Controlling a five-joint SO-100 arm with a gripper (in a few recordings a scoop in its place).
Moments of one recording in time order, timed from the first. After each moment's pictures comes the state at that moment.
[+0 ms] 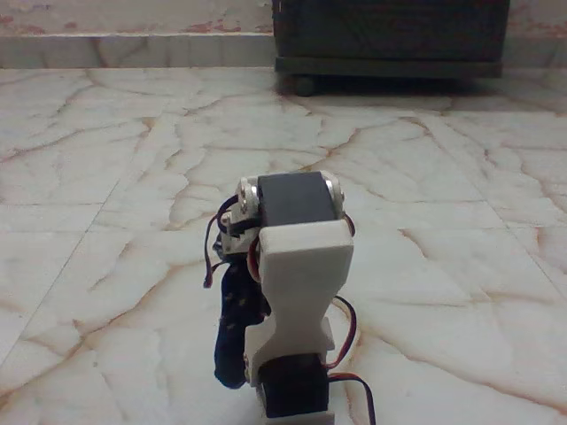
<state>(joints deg) -10.7 116.5 144.9 8.0 -54.1</state>
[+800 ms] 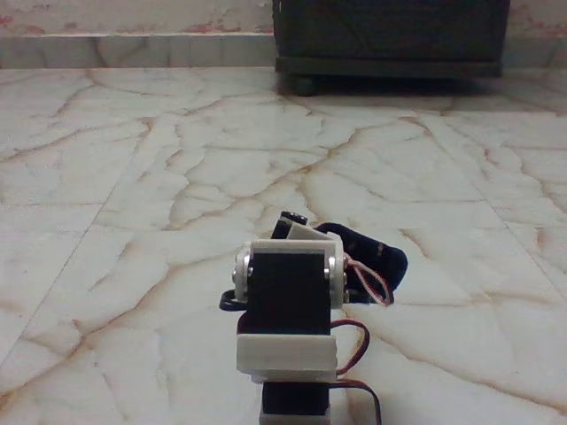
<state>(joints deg) 2.7 137.6 170.1 -17.8 -68.2</state>
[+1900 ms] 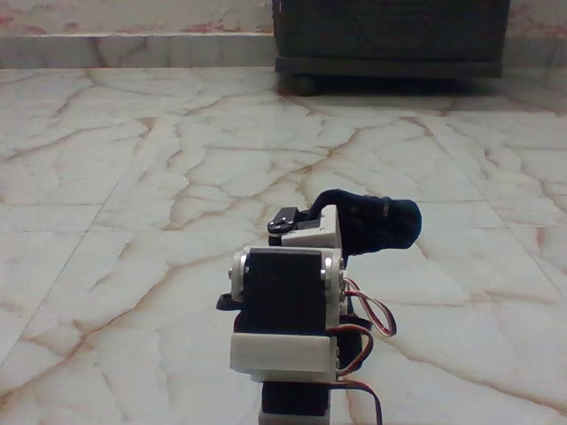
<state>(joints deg) 4.8 137.6 176.7 -42.1 -98.3</state>
